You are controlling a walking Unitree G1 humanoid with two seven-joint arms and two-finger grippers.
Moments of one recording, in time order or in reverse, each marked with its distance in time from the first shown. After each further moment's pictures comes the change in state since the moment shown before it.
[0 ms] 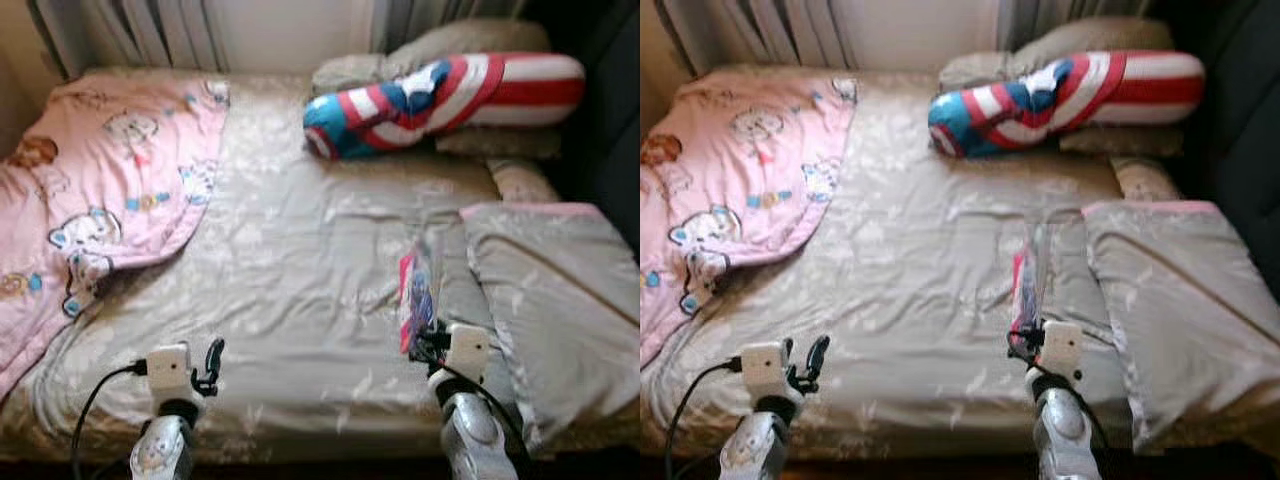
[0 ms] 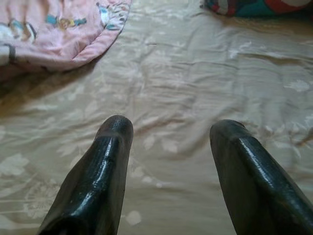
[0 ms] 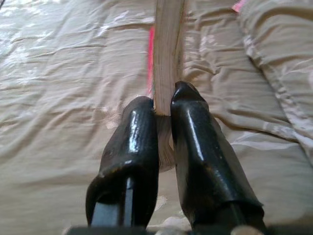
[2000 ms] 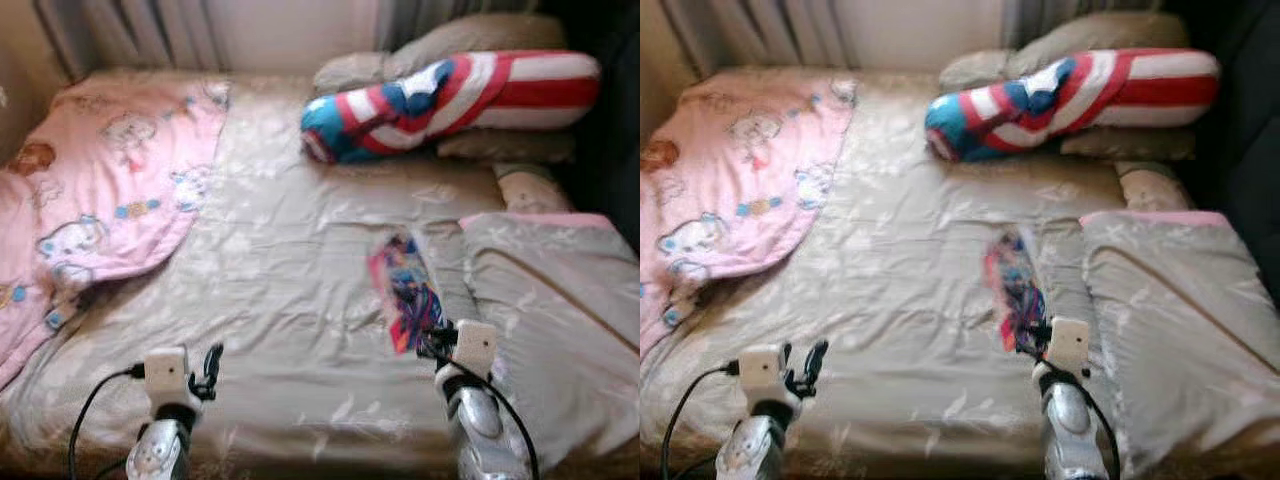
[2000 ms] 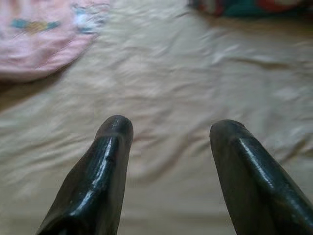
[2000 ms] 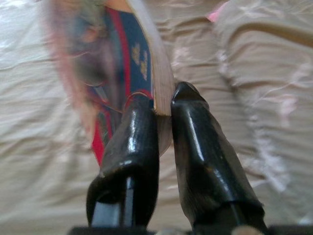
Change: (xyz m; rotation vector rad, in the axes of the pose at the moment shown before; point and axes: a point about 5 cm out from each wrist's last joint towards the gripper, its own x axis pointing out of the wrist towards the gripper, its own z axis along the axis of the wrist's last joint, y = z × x) left arm -0.002 -0.011 -0.001 -0.014 0.007 -0.048; right arm -0.001 -0.020 -0.003 -0.026 0.028 -0.091
